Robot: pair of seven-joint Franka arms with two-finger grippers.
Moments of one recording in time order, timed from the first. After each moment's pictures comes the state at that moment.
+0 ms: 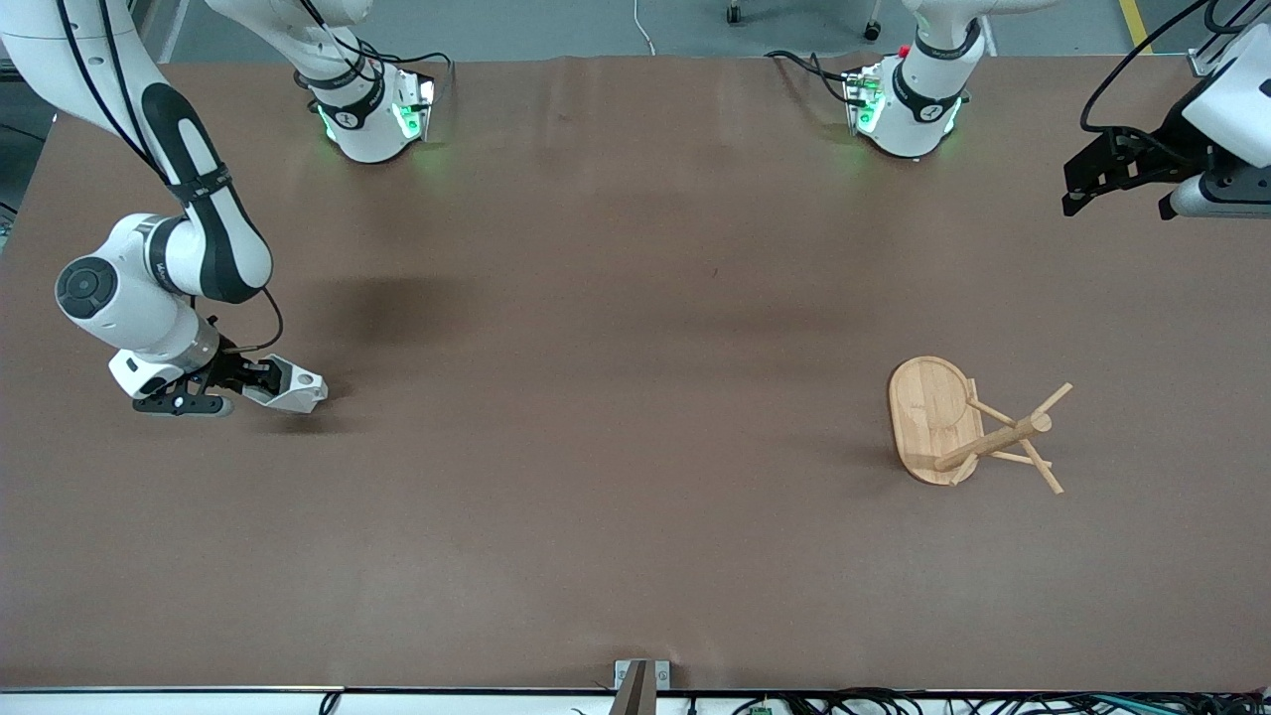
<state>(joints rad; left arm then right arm) 0.04 -0.07 -0.15 -1.54 0.00 1.46 -0.04 -0.10 0.33 -0.07 -2.22 -0.01 2.59 -0.14</state>
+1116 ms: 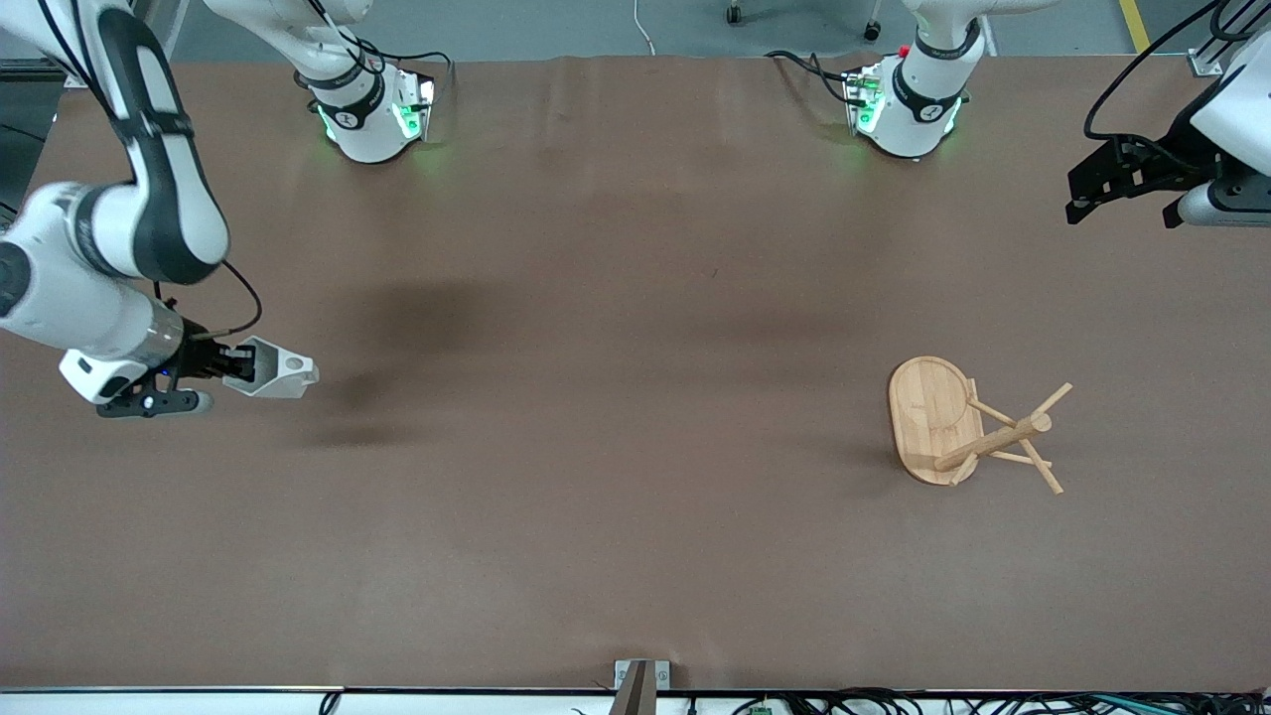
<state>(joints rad) 0.04 -0.05 -0.15 -1.52 0.00 1.46 -0.04 -0.06 0.14 0.01 -1.96 0.15 2.03 -0.18</state>
